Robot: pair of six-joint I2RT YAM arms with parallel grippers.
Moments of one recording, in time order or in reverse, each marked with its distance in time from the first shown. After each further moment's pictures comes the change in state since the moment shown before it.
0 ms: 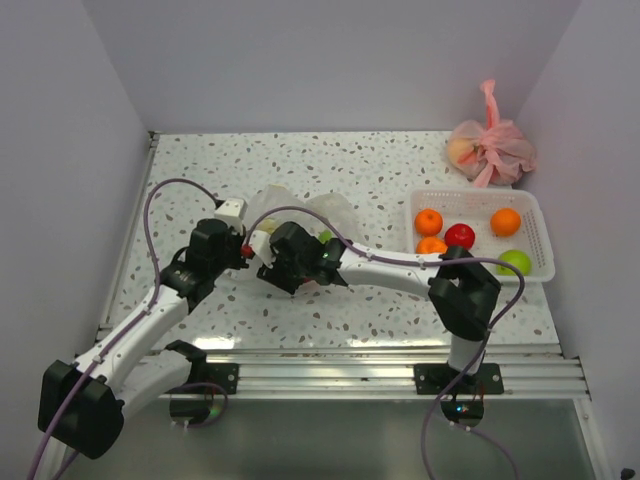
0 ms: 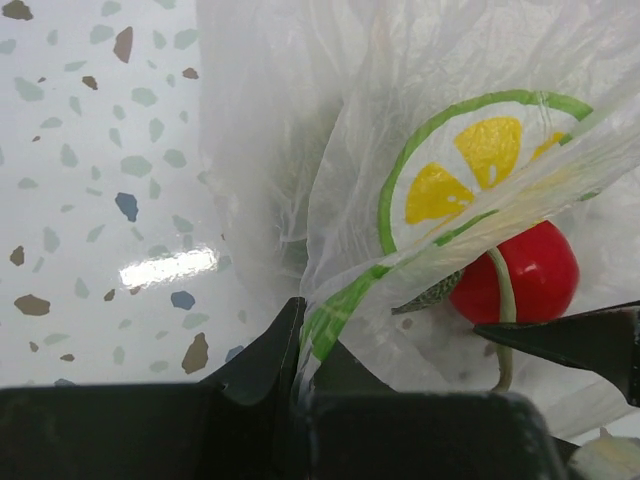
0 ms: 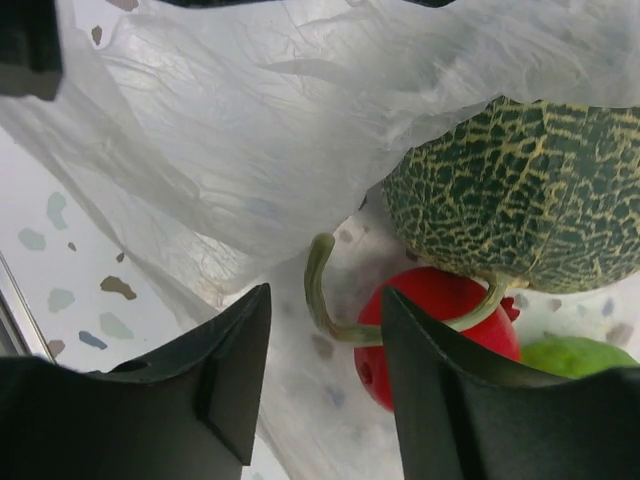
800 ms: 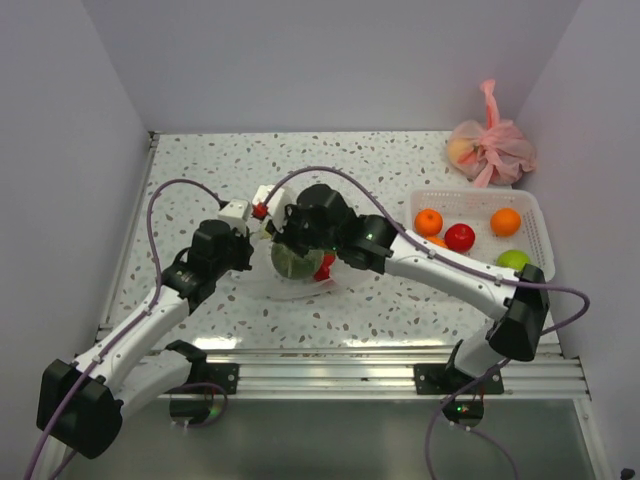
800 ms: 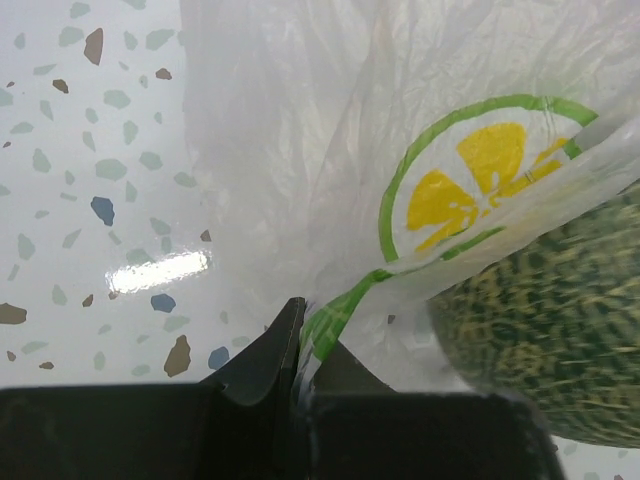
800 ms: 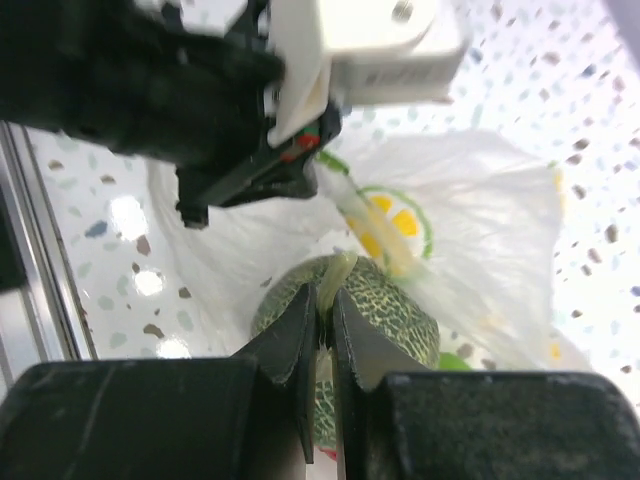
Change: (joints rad) left arm -0.011 0.000 0.000 0.001 0.004 -0.003; right arm -0.031 -0.233 0.123 -0.055 -0.005 -0.024
